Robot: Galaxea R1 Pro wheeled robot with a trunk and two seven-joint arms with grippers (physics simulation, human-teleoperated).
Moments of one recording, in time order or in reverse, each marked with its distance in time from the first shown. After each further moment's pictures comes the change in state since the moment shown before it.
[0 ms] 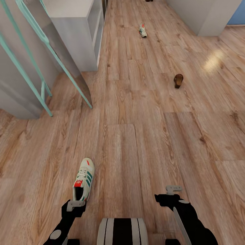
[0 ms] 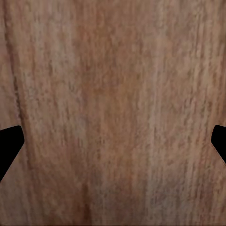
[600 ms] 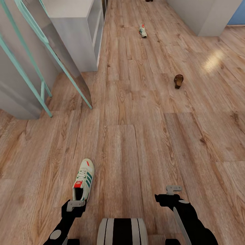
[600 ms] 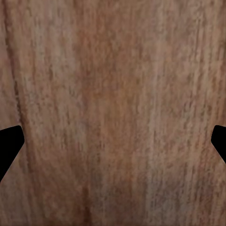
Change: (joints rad) left arm 0.000 0.000 0.000 0.000 0.000 0.000 0.000; right arm 0.000 0.000 0.000 0.000 0.000 0.000 0.000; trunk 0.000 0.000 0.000
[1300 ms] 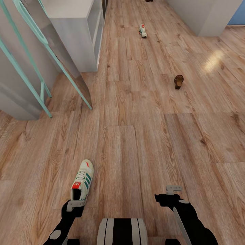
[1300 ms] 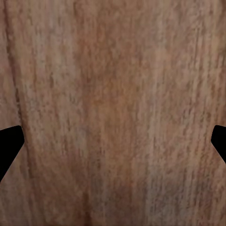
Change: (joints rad) left arm 0.000 0.001 0.000 0.000 0.002 0.000 0.000; right arm 0.000 0.000 0.000 0.000 0.000 0.000 0.000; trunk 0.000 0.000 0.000
